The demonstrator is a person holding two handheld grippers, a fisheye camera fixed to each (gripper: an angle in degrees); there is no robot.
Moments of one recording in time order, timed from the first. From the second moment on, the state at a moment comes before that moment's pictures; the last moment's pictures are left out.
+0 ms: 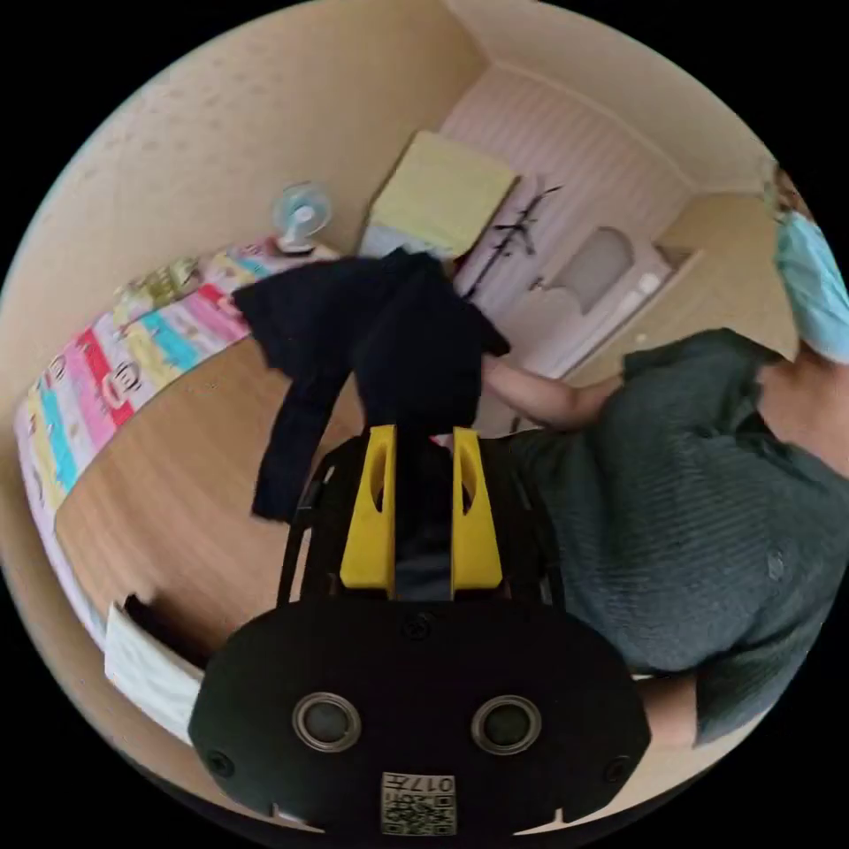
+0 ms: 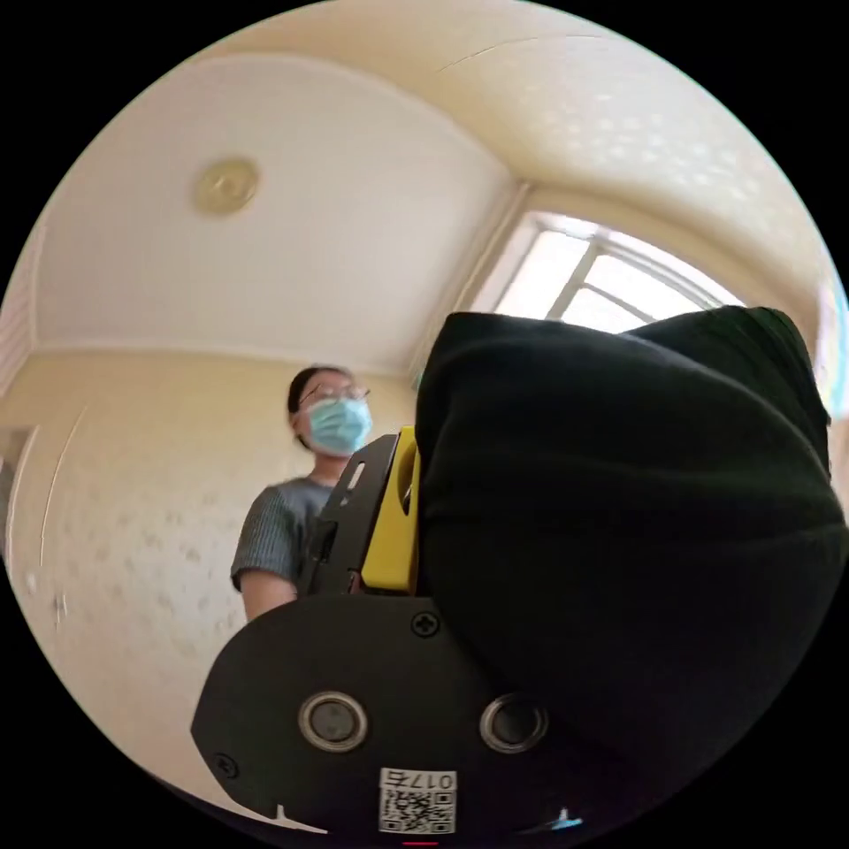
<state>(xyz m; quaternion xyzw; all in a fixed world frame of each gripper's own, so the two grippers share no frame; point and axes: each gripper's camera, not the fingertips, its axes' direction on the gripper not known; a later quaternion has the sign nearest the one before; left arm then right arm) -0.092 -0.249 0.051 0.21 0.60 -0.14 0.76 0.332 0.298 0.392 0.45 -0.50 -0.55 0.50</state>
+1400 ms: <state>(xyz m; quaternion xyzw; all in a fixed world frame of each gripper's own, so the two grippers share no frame) -0.035 -0.384 0.071 0.40 0.71 -0.32 0.49 0.108 0.142 0.438 0.59 0.06 -0.30 0.75</state>
